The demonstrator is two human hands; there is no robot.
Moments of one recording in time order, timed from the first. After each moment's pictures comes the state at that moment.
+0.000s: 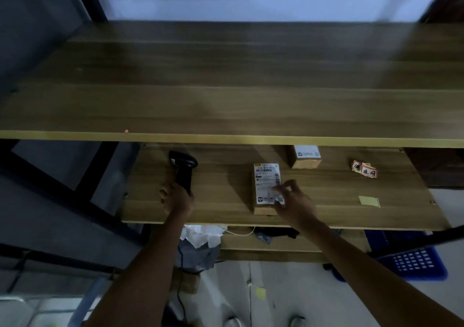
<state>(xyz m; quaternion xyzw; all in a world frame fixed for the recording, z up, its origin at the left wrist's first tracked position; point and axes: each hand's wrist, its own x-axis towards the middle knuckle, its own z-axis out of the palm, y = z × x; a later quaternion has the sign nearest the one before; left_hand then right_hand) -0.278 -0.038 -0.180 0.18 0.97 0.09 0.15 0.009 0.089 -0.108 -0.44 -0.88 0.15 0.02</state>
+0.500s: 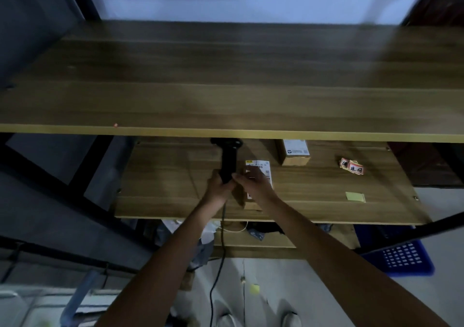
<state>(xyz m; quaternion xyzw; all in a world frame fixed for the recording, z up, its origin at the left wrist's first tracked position) -0.165 0.001 -0.095 0.28 0.73 0.49 0.39 -0.057 0.068 -0.078 -0.45 -0.65 0.59 0.16</state>
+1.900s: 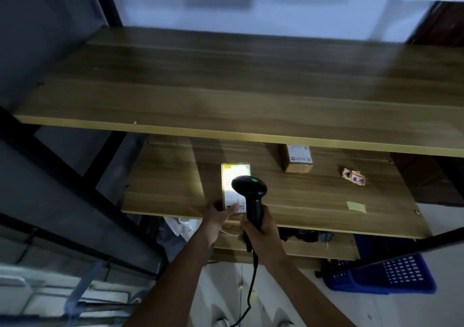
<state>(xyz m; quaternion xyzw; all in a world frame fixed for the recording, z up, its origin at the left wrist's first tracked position) -0.153 -0.043 -0.161 0.11 0.71 0.53 0.46 0.004 -0.030 -0.049 -0.42 -0.58 0.66 0.24</state>
